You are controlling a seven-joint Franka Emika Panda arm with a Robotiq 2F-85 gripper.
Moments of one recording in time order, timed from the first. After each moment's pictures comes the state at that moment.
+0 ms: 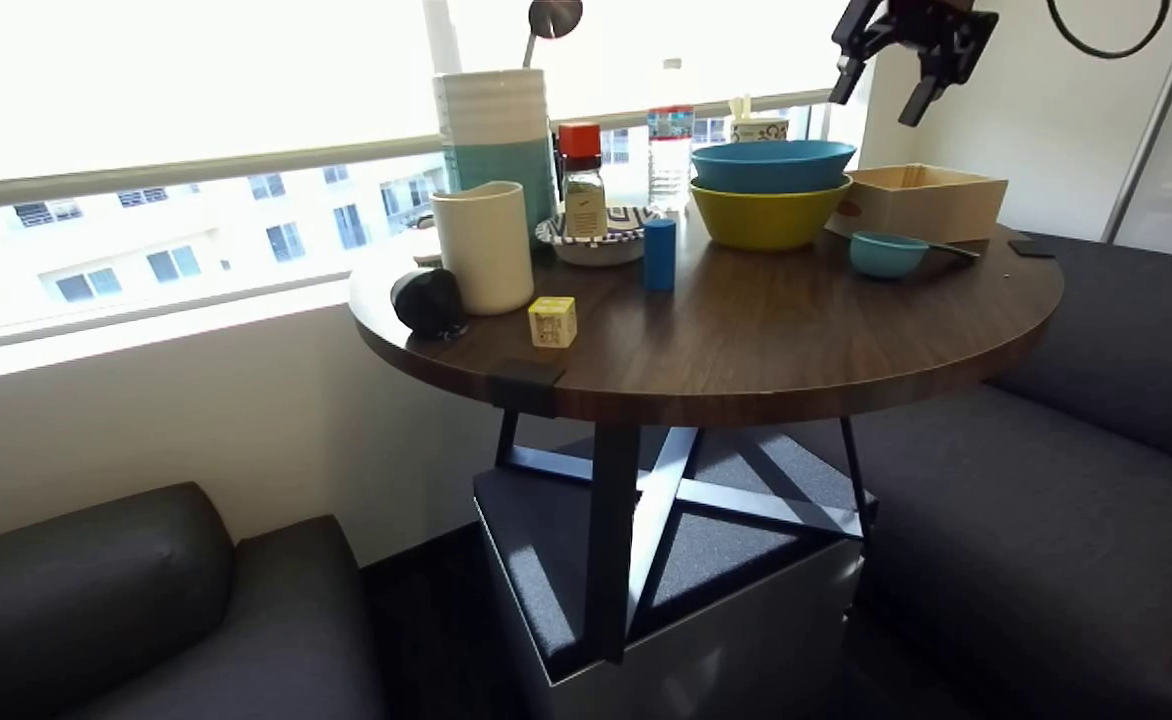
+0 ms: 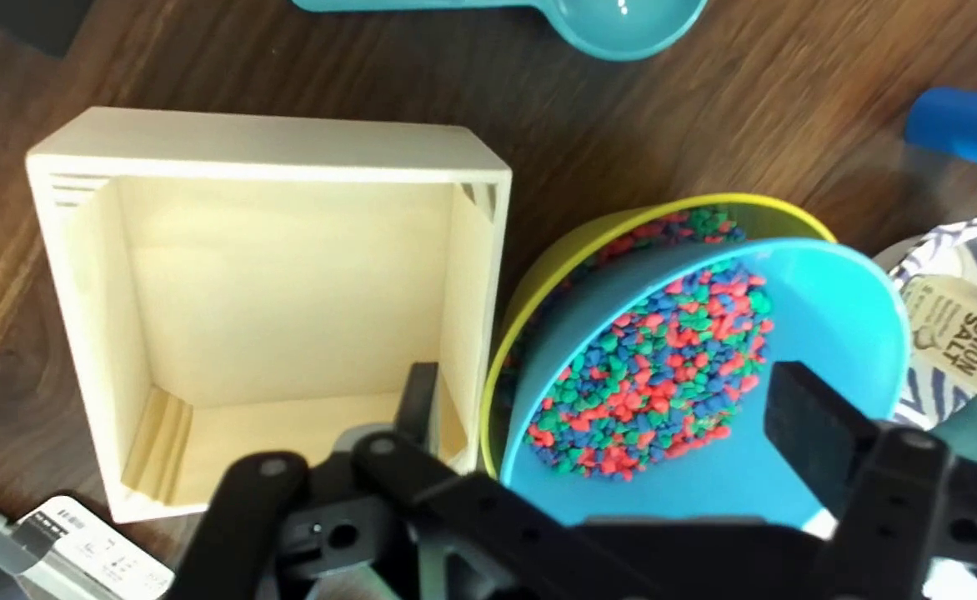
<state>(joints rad) -0.07 -0.27 -0.17 -2.24 0.23 2.19 0.02</state>
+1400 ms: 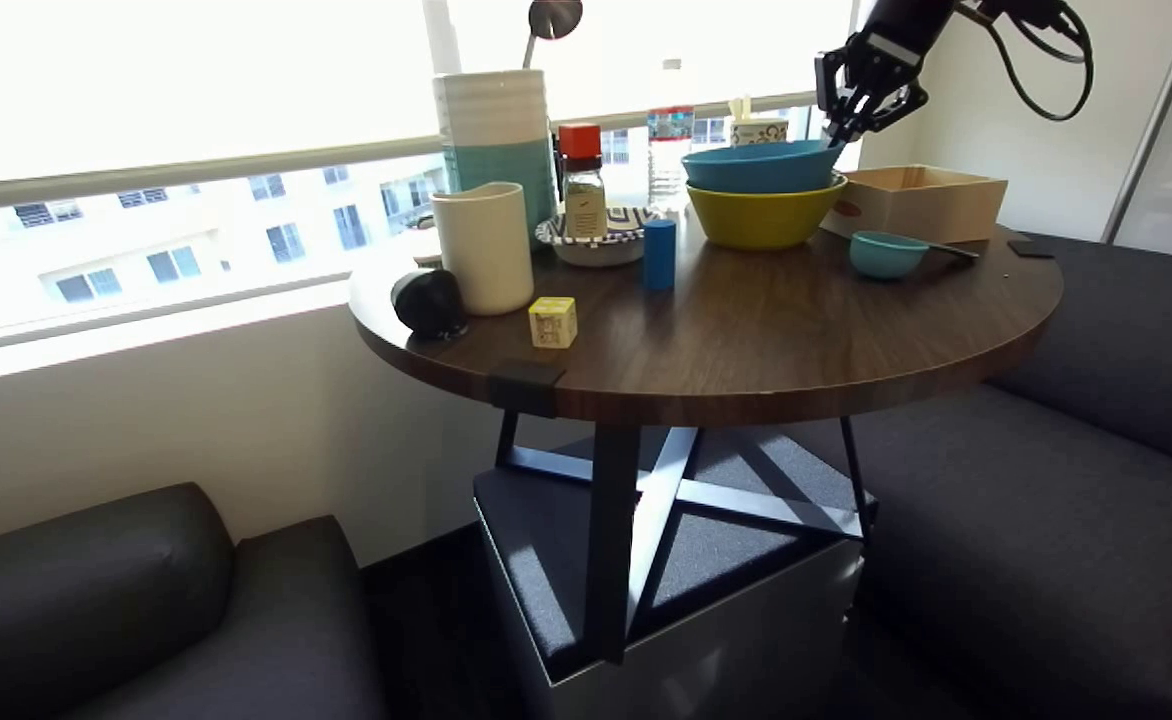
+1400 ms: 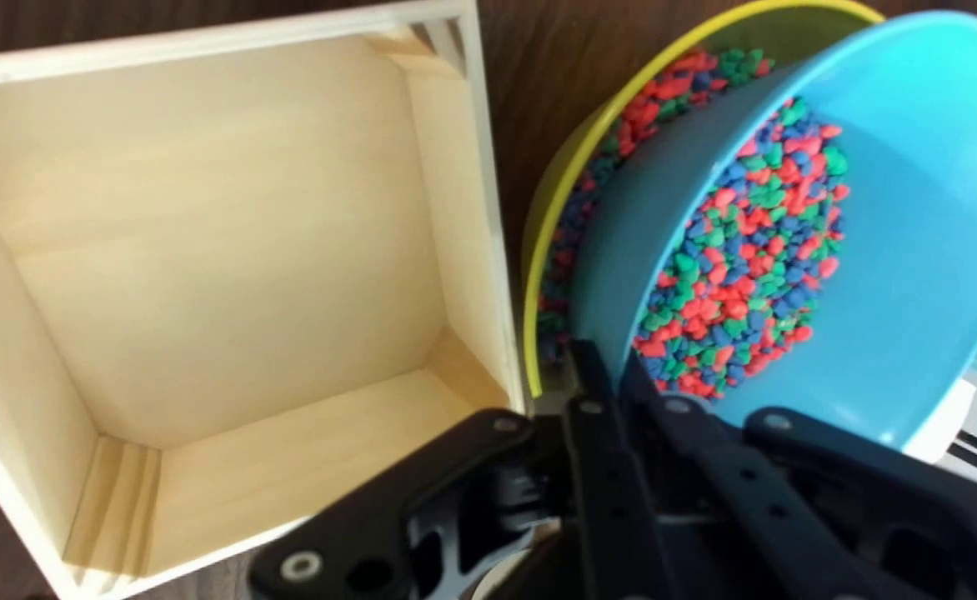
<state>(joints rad) -0.12 -0.07 -0.18 -2.11 0.41 2.21 0.09</state>
